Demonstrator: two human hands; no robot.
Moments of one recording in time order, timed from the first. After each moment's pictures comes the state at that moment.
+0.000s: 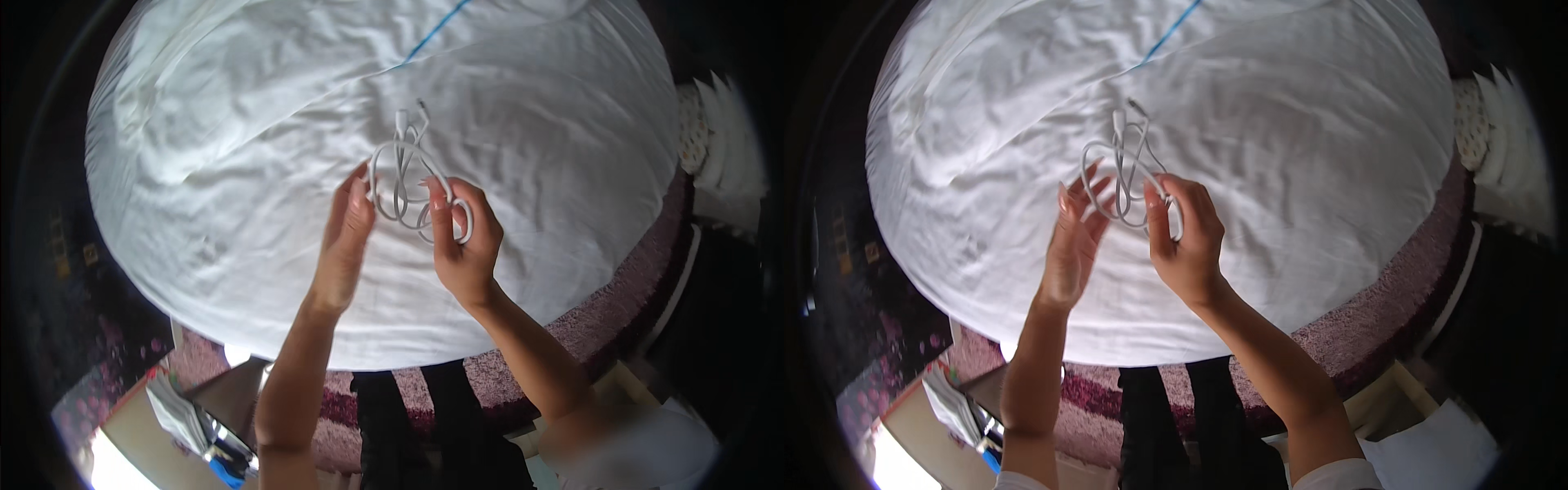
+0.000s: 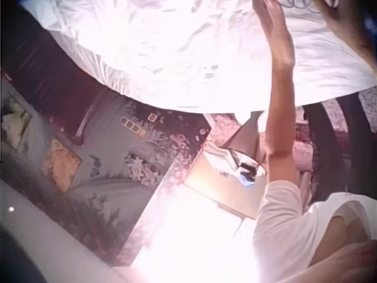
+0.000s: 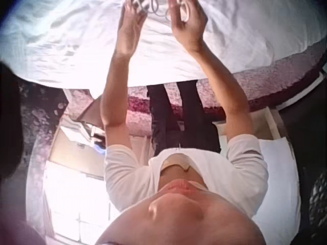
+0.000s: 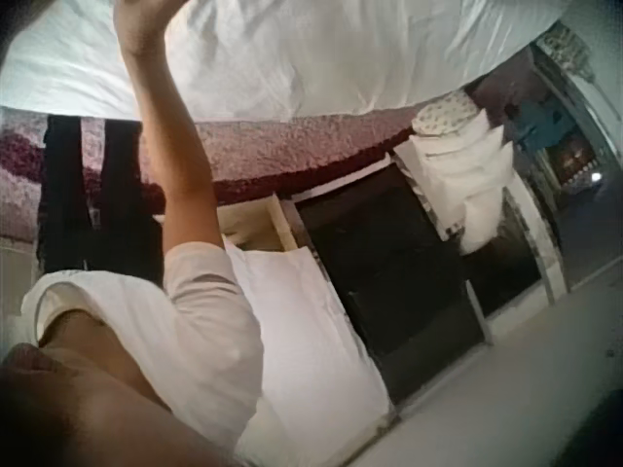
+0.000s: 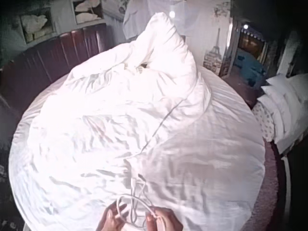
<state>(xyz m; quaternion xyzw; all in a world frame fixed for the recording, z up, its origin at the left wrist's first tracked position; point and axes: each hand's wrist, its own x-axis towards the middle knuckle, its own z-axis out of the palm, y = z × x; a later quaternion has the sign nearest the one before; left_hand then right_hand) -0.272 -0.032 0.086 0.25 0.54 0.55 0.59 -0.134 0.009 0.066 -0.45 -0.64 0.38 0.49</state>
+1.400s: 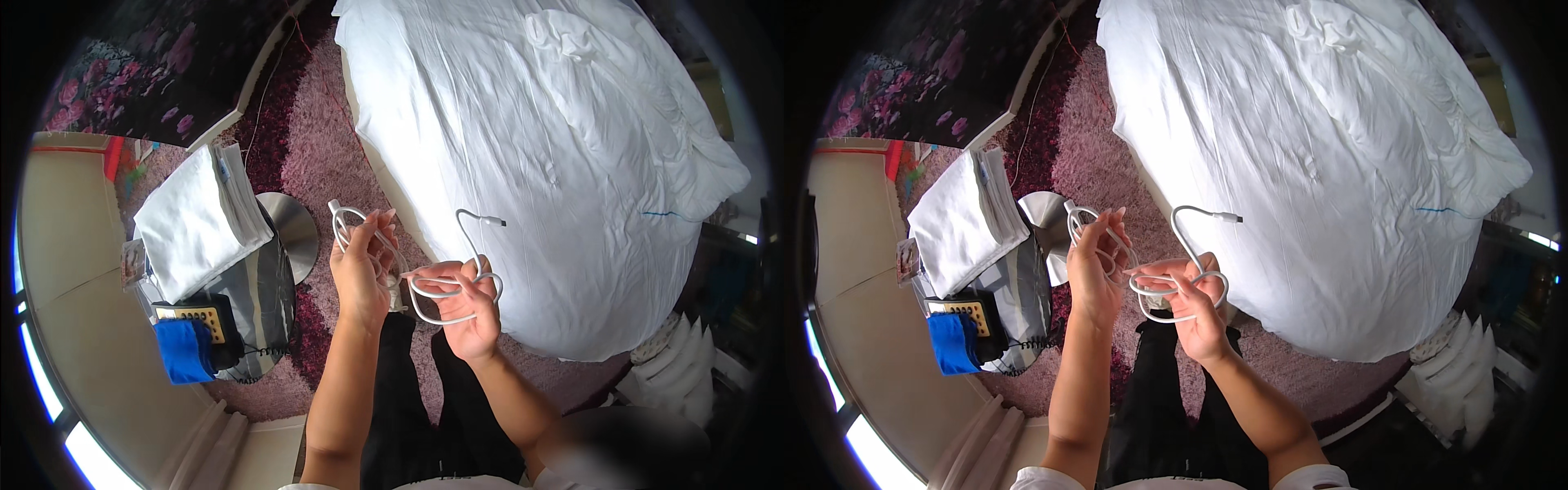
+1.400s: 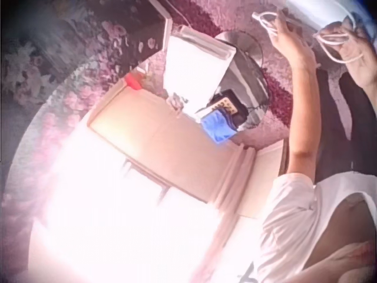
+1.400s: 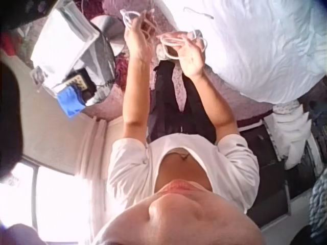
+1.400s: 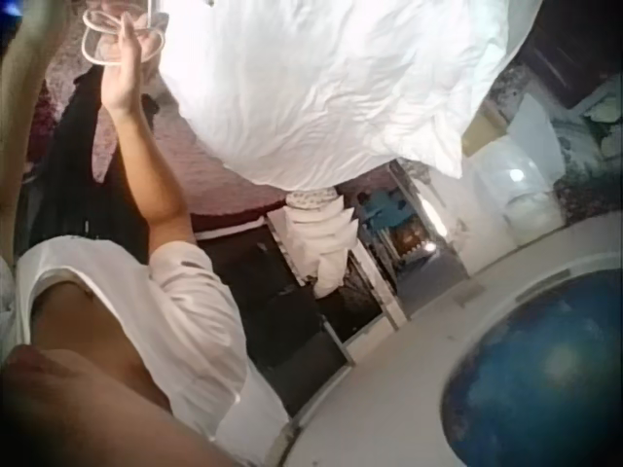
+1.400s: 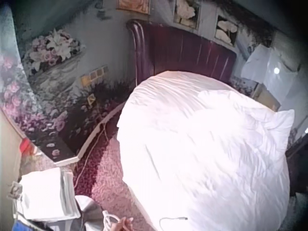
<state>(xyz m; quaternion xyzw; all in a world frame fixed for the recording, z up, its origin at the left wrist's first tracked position) -0.528 -0.443 0.151 -0.30 0.46 0.79 0.27 -0.421 -0.357 0.170 -0.20 -0.40 0.88 0.15</state>
